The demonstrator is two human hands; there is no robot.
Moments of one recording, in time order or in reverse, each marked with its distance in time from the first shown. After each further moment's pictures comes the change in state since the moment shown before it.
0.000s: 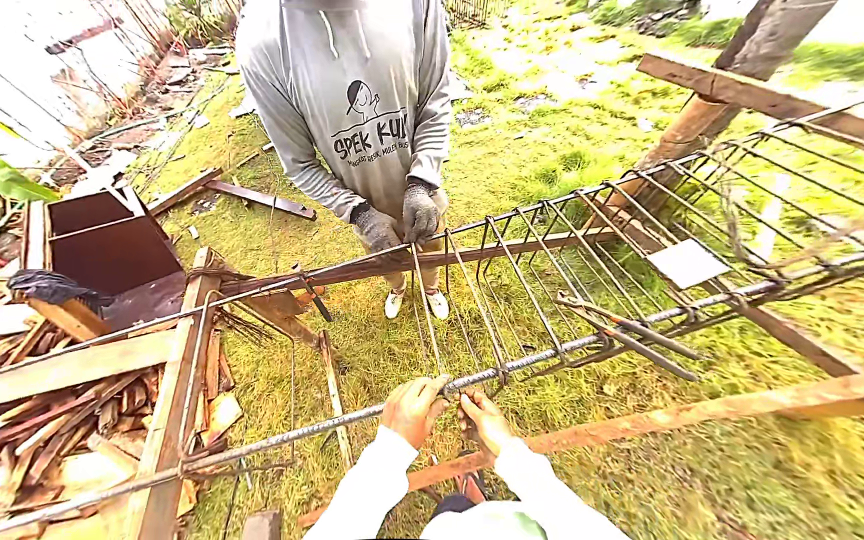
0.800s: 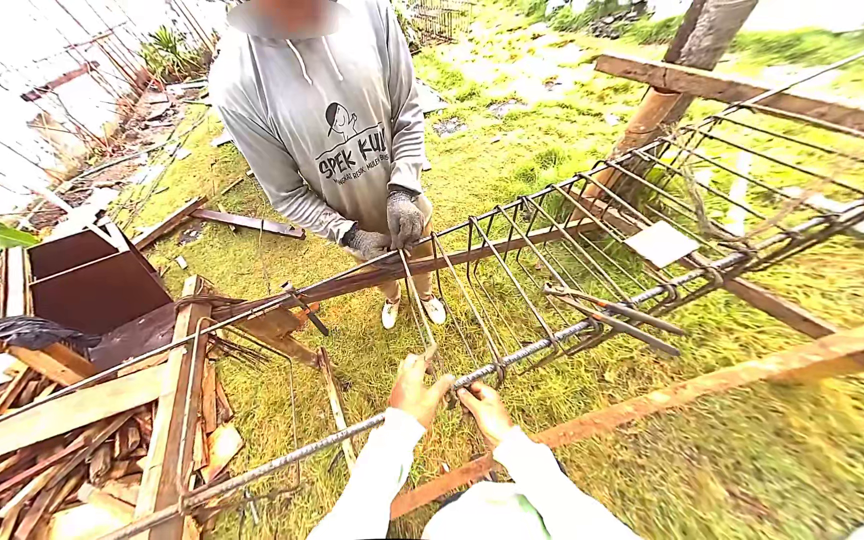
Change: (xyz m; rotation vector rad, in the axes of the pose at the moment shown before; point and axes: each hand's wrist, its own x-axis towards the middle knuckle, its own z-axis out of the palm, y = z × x) left_hand 0.059 0.013 -0.032 -0.378 -0.363 -0.543; right_hand 0.003 -0.011 0.013 -0.062 0.076 -0.280
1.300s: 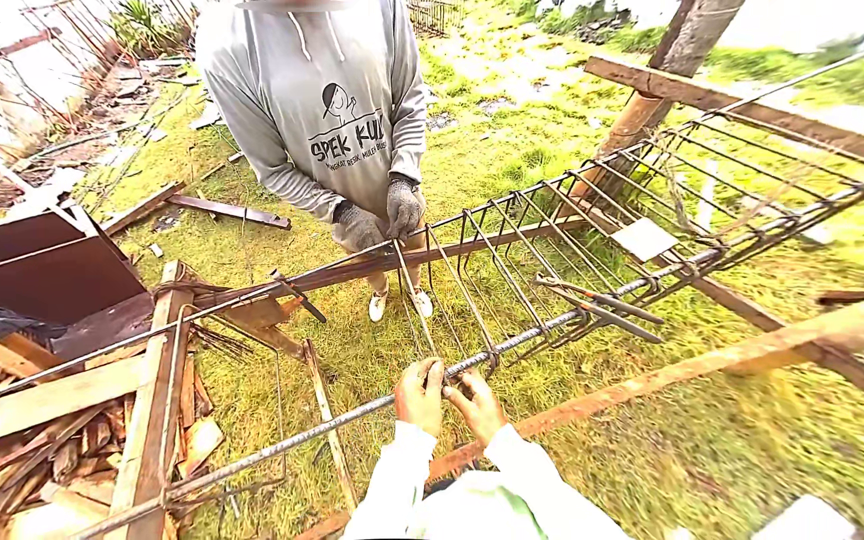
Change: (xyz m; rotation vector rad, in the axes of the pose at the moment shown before) left_hand -0.037 0.010 0.035 -0.360 0.337 0.014; right_hand -0.017 0.005 -0.004 -0.454 -0.009 -0.254
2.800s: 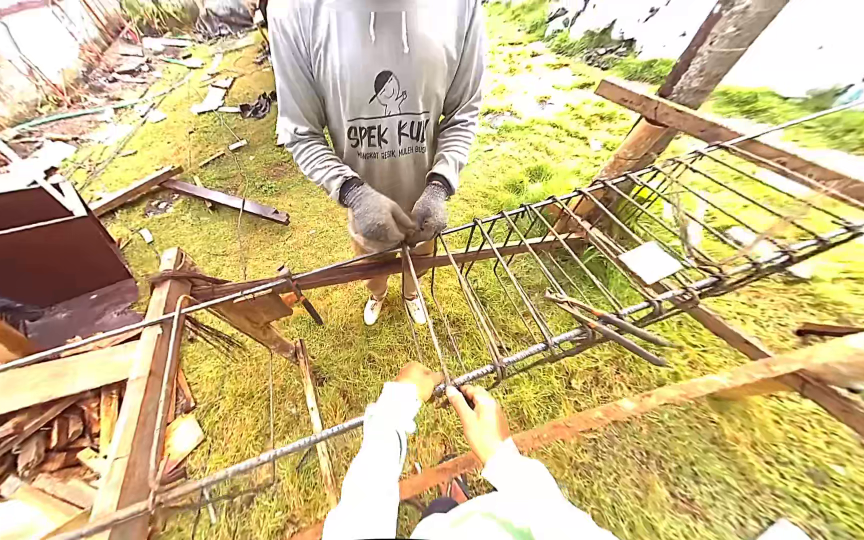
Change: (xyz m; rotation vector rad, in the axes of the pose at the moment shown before) left_hand 0.079 -0.003 -0.019 0.378 -0.703 -0.483; right_hand -0.005 -0.046 0.007 -0.268 0.080 0.197
